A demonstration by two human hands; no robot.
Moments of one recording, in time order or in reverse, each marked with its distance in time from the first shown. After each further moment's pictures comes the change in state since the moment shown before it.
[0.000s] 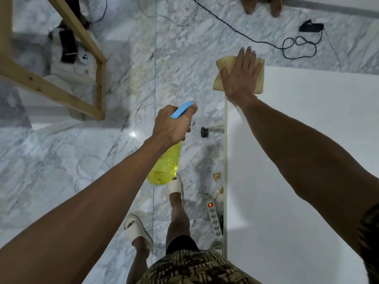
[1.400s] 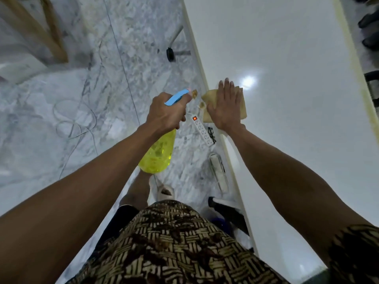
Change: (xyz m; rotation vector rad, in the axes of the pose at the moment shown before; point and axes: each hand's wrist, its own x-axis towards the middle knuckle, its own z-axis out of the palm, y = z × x) left_hand -0.461 -0.319 0.056 0.134 -0.238 0.228; right_hand -0.700 0.138 0.114 0.001 -0.012 0.045
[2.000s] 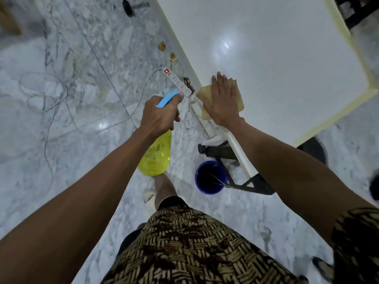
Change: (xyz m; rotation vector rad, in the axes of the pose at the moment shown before) left_hand -0.271 -0.130 0.130 0.061 -0.129 0.026; right_hand -0.352 0.074 0.040 -0.001 -0.058 0.073
